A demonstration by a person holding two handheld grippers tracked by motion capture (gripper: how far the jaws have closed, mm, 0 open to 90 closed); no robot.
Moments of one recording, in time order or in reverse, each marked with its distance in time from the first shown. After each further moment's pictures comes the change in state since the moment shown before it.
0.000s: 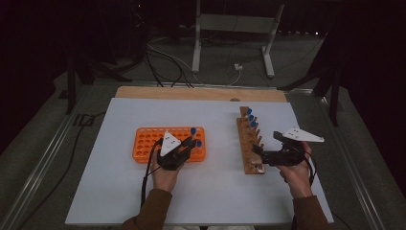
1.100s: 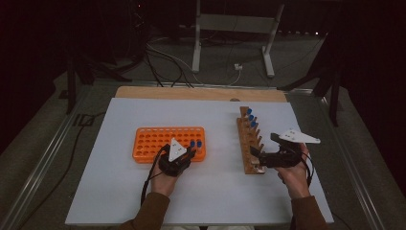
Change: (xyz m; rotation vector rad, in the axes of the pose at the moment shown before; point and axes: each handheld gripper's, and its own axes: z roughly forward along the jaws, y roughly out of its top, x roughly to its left) left arm -0.001 -0.021 0.008 0.168 0.007 0.088; right arm 0.004 -0.004 0.005 0.015 0.016 -0.016
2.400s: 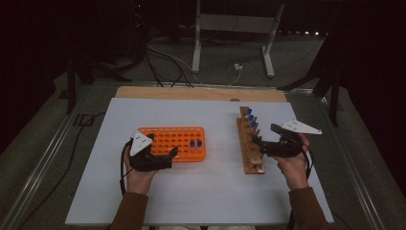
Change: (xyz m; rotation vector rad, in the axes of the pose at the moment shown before) left arm 0.042 0.014 -0.074 -0.152 0.088 -0.159; right arm -0.013 0.021 0.009 -0.048 -0.046 0.026
